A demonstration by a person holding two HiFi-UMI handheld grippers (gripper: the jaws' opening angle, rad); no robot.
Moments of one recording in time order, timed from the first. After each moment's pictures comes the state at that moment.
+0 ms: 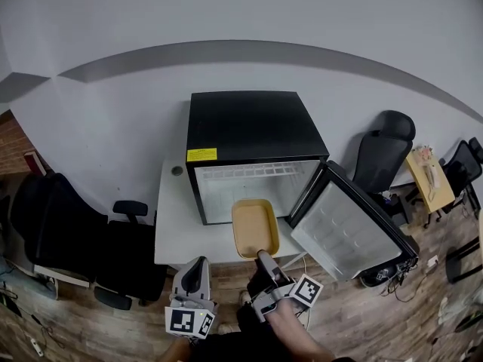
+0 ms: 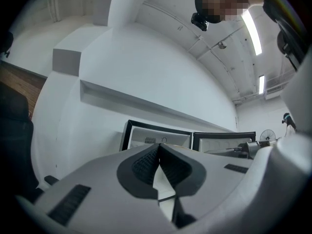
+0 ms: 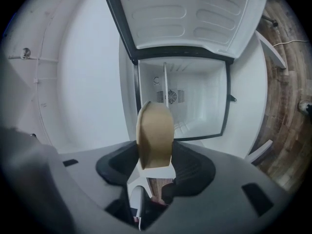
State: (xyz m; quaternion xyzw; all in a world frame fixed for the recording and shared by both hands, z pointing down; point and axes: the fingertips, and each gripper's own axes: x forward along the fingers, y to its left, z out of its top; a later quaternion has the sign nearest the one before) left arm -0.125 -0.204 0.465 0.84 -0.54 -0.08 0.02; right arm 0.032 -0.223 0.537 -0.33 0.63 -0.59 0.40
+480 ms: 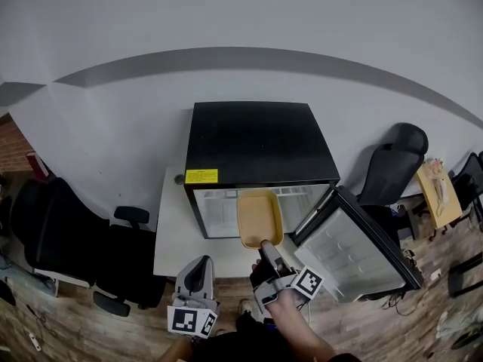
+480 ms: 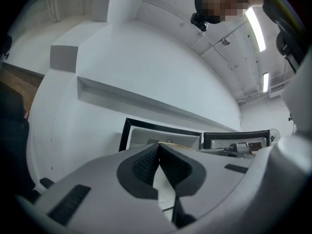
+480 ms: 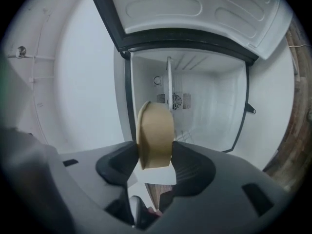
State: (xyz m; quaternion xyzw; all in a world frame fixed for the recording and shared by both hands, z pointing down) left arm -0.107 -0.277 0.460 0.83 -0.55 -0.08 0.02; right arm 0.051 -0.328 0.530 -0.33 0.64 -0.58 0.39
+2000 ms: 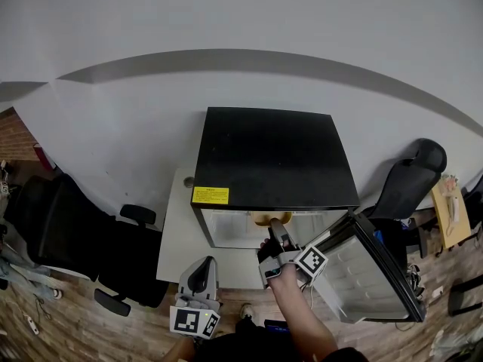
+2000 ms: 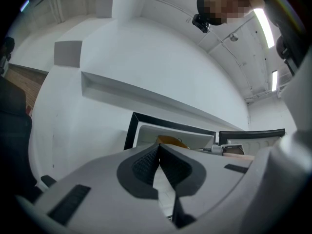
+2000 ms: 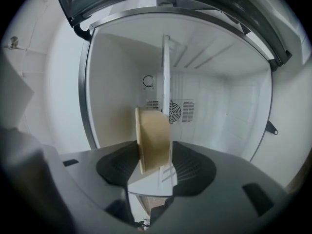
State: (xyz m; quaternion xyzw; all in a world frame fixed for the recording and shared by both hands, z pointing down) left arm -0.114 -0.336 0.467 0.81 -0.58 -0.08 0.04; right arm 0.059 -0.462 0.550 -0.38 0.62 -0.58 0.37
